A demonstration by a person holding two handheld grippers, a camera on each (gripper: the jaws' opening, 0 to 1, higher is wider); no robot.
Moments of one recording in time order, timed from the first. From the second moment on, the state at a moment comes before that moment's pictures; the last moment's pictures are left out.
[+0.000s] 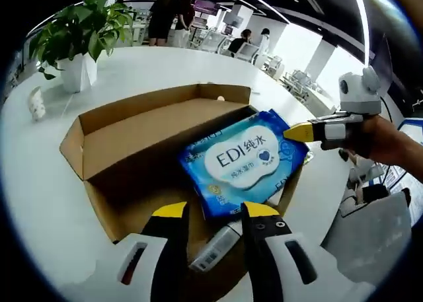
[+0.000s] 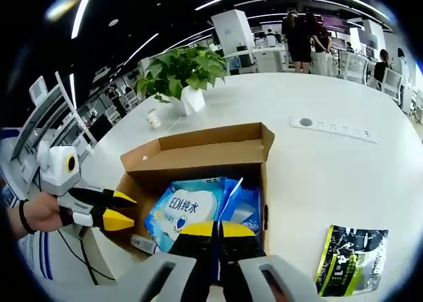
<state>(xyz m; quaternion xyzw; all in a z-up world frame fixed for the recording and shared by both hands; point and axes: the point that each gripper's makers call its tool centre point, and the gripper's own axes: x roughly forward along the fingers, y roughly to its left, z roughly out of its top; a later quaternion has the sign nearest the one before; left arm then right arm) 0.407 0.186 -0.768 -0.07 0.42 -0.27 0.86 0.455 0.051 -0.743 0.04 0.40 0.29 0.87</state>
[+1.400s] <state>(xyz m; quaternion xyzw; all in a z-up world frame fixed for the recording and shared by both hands) 0.432 0.170 -0.790 -0.17 0.45 -0.23 0.84 0.454 0.045 -0.764 0.04 0.43 0.29 0.86</state>
